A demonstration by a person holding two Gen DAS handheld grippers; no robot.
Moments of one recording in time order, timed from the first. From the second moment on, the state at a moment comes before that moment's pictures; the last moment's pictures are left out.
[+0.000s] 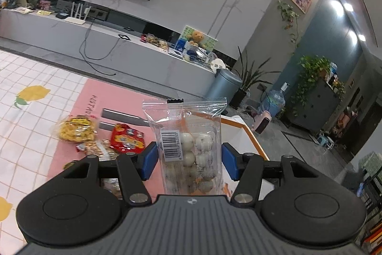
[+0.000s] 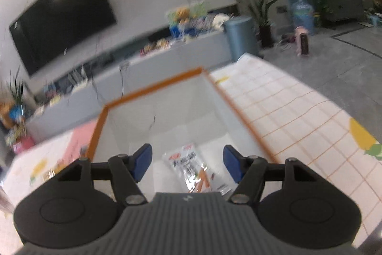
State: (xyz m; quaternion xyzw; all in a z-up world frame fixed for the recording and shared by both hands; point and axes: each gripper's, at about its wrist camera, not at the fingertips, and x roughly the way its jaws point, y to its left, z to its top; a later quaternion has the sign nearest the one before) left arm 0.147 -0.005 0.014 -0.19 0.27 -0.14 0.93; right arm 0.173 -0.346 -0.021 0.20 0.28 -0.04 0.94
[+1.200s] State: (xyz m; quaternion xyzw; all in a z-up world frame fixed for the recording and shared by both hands) left arm 0.305 -0.218 -0.079 0.17 0.52 -0.07 0.83; right arm 0.146 -0.403 -0.013 0.27 0.26 -0.06 0.93
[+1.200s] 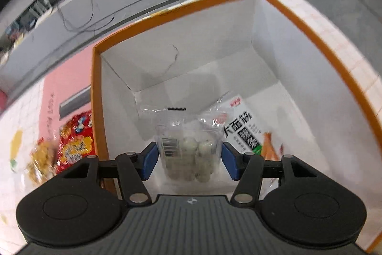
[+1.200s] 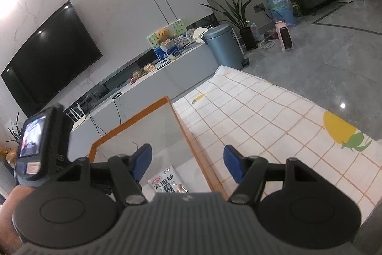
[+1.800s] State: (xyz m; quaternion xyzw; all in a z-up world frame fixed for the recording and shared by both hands) left arm 0.265 -0.179 -0.017 0.11 0.48 -0.13 0.86; right arm 0.153 -0.390 -0.011 0.25 0.26 -0.05 0.93
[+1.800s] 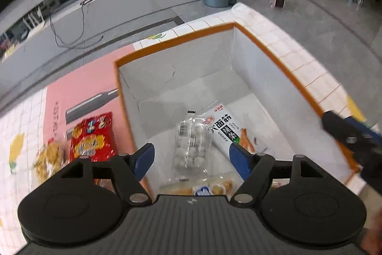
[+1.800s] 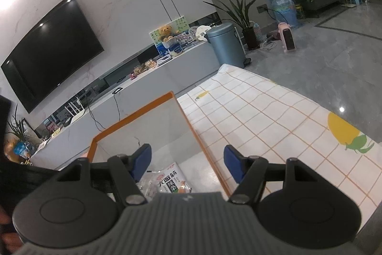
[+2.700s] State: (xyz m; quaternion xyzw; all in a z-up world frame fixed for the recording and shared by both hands) left arm 0.171 -0.023 0.026 0.02 0.47 -0.09 0.88; right arm 0.140 -0.275 0.043 0.17 0.25 0.11 0.95
